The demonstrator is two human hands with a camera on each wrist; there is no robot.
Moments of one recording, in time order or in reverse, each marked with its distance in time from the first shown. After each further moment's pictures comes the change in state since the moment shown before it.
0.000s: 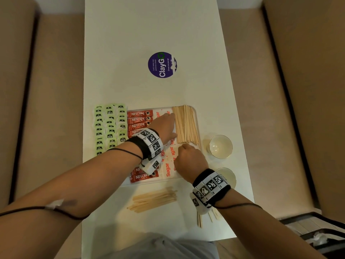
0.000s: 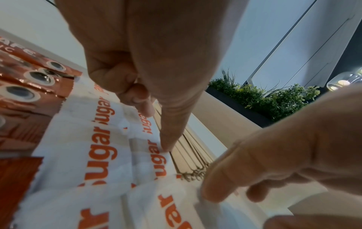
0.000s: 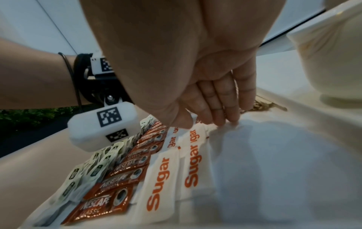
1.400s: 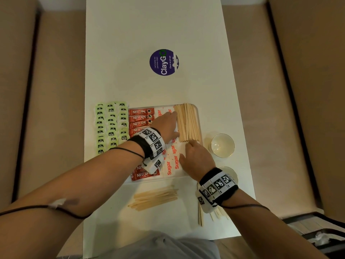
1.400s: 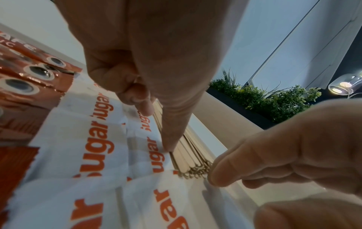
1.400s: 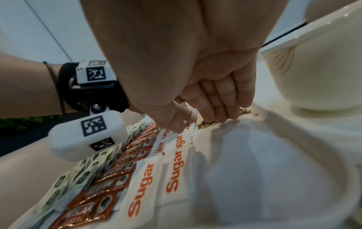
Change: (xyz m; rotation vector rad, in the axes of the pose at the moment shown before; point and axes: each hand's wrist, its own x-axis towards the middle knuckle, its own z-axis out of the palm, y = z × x) left_hand -0.001 0.001 0.003 -0.021 0.026 0.008; right_hand -0.003 0.016 -0.001 0.065 0.063 0.037
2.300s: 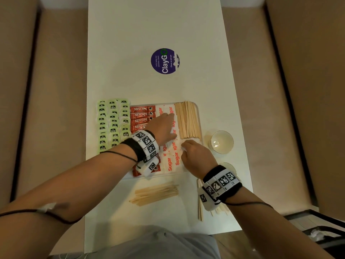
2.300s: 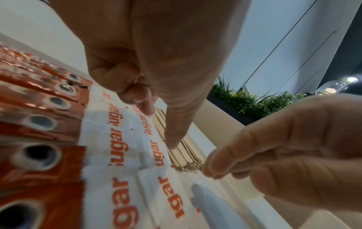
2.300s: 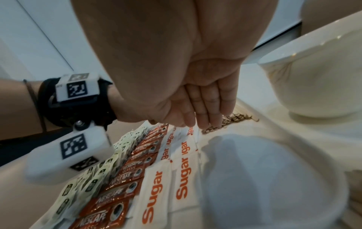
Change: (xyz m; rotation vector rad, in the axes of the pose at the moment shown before) left_hand -0.029 -0.008 -0.003 0.001 0.015 0.021; right_hand -0.009 -0.003 -0.010 0.042 -0.054 -0.082
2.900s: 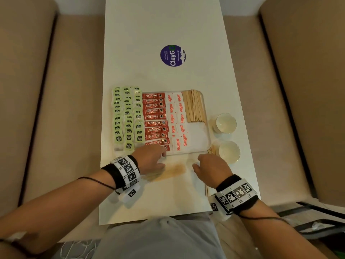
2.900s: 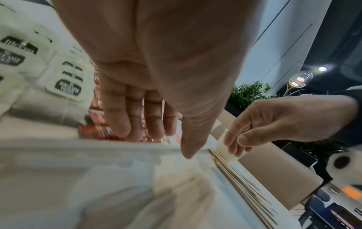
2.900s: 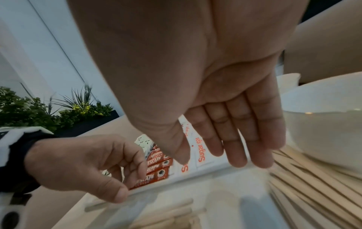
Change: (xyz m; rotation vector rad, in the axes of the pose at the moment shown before) left_hand -0.165 -0.040 0.054 -0.014 -0.195 0.138; right_hand -0.107 -0.024 0.023 -0.189 -0.177 0.202
